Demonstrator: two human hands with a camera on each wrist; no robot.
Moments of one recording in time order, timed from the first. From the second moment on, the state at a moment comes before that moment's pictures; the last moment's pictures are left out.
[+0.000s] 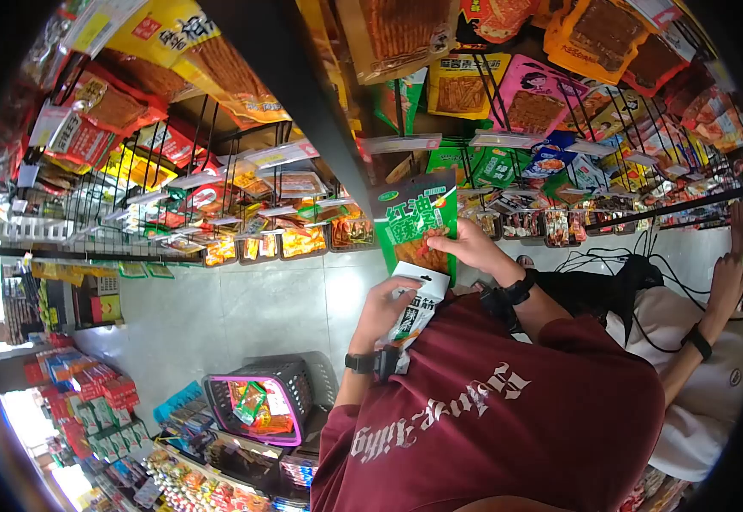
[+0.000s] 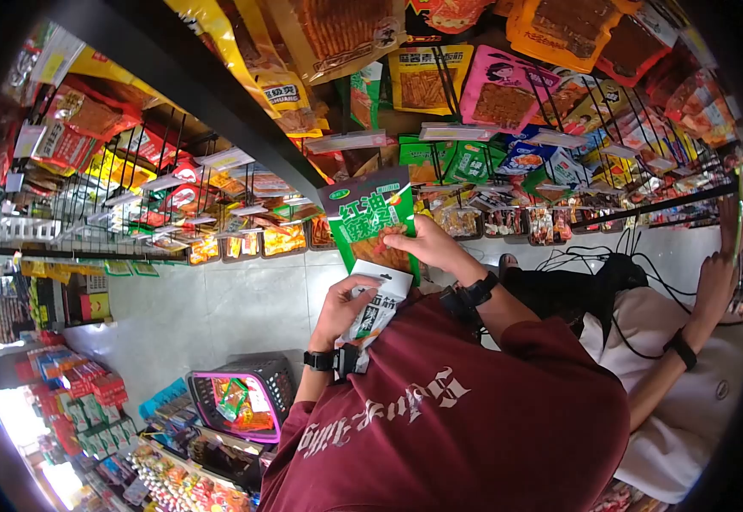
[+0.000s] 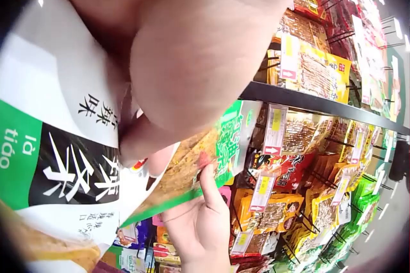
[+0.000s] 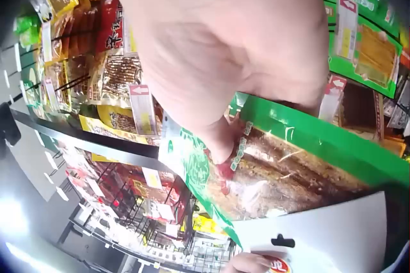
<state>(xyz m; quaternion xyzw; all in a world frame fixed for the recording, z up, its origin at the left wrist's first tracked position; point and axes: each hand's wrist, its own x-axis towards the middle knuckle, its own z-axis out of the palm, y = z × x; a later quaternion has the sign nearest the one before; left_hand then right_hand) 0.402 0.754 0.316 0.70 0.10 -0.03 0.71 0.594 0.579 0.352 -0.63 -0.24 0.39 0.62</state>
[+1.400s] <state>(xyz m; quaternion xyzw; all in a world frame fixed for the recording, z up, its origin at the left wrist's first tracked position) 0.391 0.739 0.297 0.66 0.32 0.03 0.68 0.684 0.625 0.355 -0.73 -0.35 0.14 0.58</state>
